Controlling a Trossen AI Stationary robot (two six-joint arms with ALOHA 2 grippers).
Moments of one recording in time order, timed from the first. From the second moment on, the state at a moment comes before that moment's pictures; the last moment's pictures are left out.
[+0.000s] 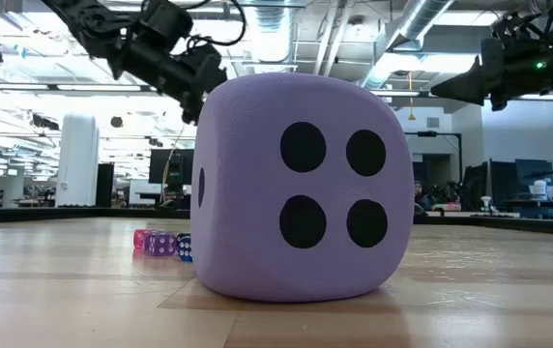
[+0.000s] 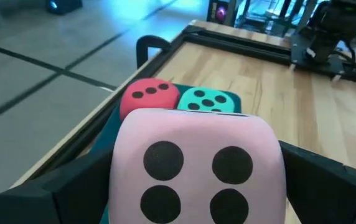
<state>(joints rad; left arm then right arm) 0.47 1.32 0.71 0.22 0.07 -0.01 -0.20 0.24 0.13 0.15 0.44 -0.06</state>
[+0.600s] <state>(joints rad) 0.57 1.58 0.91 0.12 0.14 0.03 -0.20 0.27 0.13 0.31 0.41 -0.11</state>
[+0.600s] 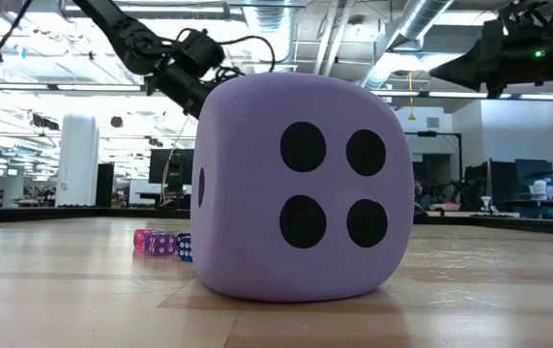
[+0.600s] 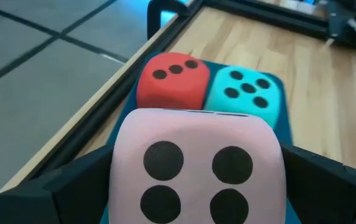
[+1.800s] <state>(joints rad) 0.56 1.66 1.01 0.06 0.22 0.15 -0.38 1.45 0.73 0.48 0.06 -0.16</state>
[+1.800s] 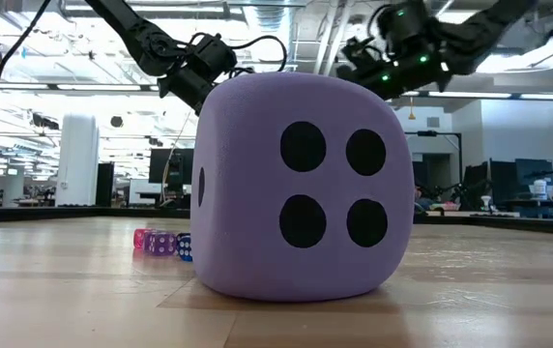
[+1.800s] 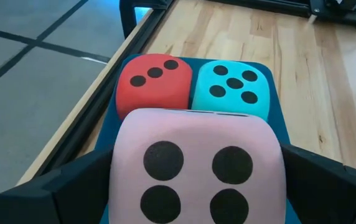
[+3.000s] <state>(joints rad) 0.56 1.66 1.01 0.03 0.22 0.15 -0.40 1.80 1.08 0.40 -0.17 -0.17</state>
